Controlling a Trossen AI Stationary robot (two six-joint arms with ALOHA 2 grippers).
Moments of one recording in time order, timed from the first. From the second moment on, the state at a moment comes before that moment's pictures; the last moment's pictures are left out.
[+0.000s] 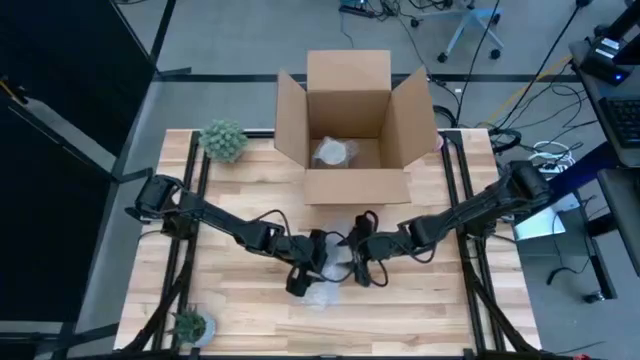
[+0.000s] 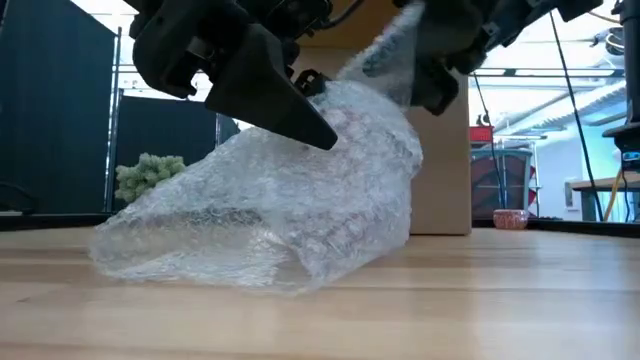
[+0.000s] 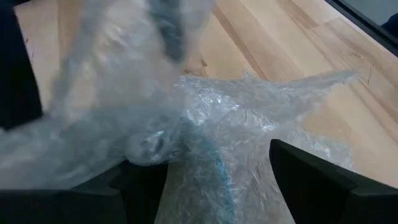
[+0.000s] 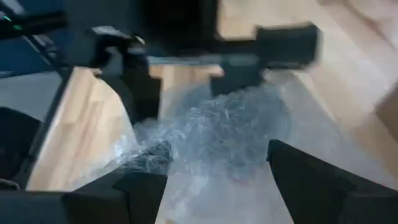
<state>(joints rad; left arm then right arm) -0.26 1.78 1.00 0.11 0.05 0.16 0.35 1.56 0.86 0.17 0.23 0.35</state>
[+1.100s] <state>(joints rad) -0.28 1.72 1.10 -0.12 0.01 0.04 0.35 1.65 0.88 0.13 0.21 0.16</state>
